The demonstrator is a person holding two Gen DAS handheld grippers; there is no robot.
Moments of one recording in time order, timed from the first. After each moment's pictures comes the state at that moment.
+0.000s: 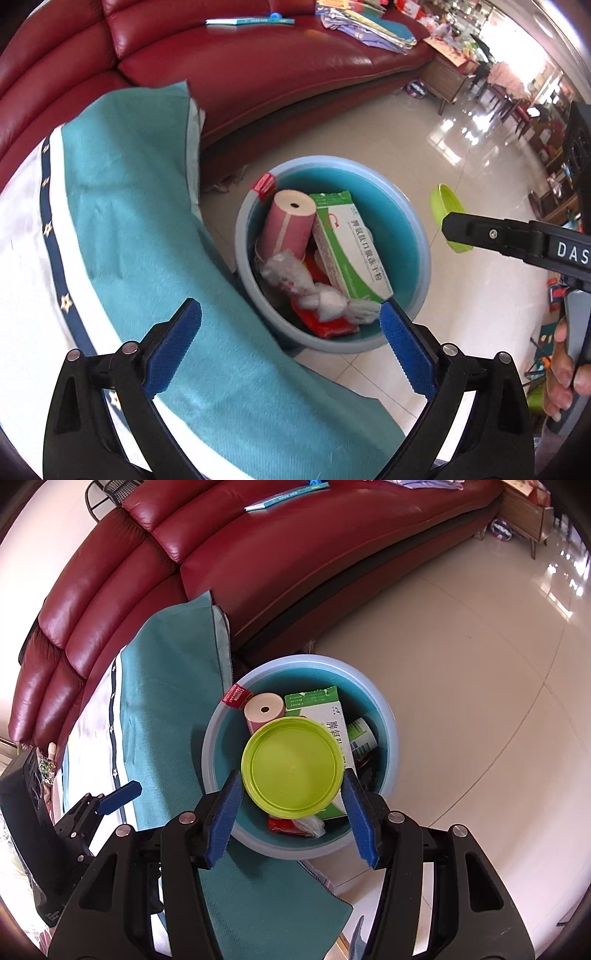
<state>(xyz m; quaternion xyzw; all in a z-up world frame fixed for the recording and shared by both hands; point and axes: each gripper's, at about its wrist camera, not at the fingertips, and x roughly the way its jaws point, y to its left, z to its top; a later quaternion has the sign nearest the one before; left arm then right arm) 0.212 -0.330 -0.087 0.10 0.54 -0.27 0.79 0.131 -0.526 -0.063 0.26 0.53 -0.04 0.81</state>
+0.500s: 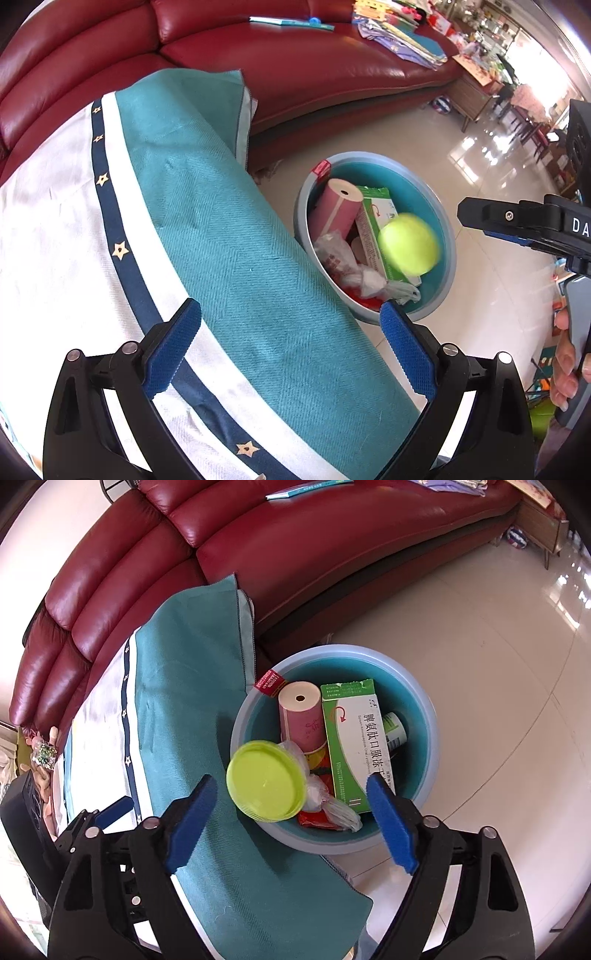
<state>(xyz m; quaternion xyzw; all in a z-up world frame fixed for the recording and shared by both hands) 0.202 -0.272 -0.082 0.07 0.54 -0.23 0.81 0.145 -0.485 -0.056 0.24 0.54 -0.03 0.81</state>
